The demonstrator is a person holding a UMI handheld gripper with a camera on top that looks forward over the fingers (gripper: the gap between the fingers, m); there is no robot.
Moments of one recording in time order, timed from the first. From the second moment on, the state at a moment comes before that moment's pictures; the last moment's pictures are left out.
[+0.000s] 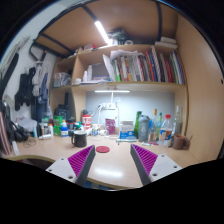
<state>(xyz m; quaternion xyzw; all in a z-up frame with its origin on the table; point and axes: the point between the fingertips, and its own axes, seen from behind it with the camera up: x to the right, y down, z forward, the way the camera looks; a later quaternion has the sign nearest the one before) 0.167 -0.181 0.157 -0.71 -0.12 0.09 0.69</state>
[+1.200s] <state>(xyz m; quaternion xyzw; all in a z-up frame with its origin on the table) 0.399 0.116 0.100 -0.71 0.04 -0.11 0.69</state>
